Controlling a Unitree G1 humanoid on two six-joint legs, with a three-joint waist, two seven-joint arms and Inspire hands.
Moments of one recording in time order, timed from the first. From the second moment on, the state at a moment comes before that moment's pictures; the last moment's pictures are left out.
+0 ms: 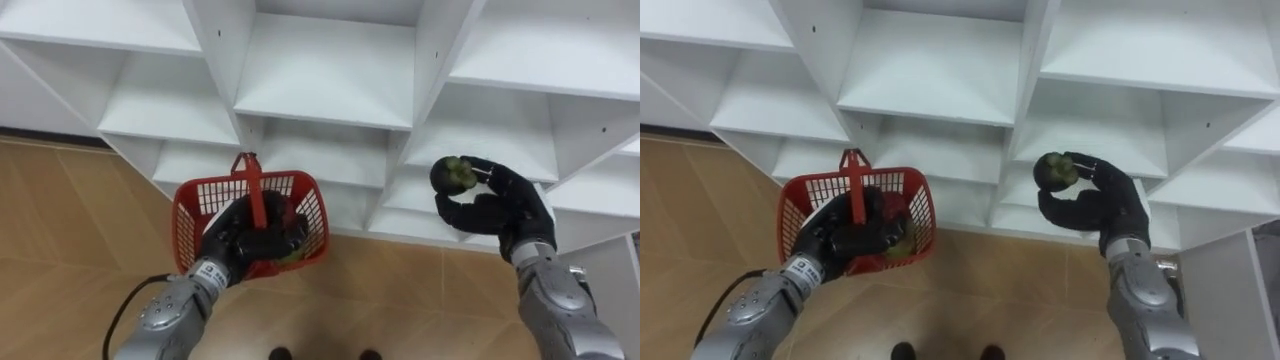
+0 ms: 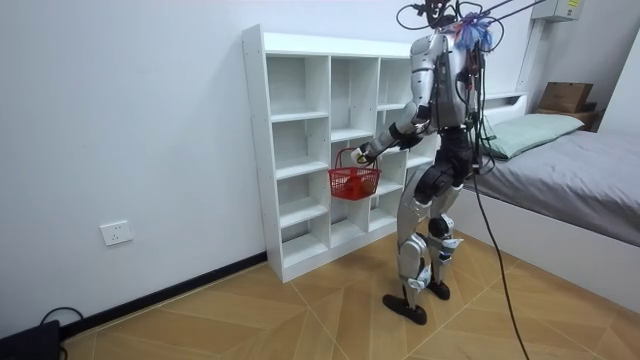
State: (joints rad) left arm -0.06 0.27 -0.26 0.46 -0.54 -0.10 -0.21; right arm -0.12 -0.39 0.21 0.56 0.49 -0.17 -0.10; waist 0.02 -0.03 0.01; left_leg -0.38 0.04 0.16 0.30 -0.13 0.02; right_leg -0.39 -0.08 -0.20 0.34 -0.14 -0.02
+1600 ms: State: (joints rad) left arm -0.06 0.22 -0.36 0.39 -0.52 -0.11 -0.27; right arm -0.09 -0.28 0.26 0.38 0.27 -0.17 0.15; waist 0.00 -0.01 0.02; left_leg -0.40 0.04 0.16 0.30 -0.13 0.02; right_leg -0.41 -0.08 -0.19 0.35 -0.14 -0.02
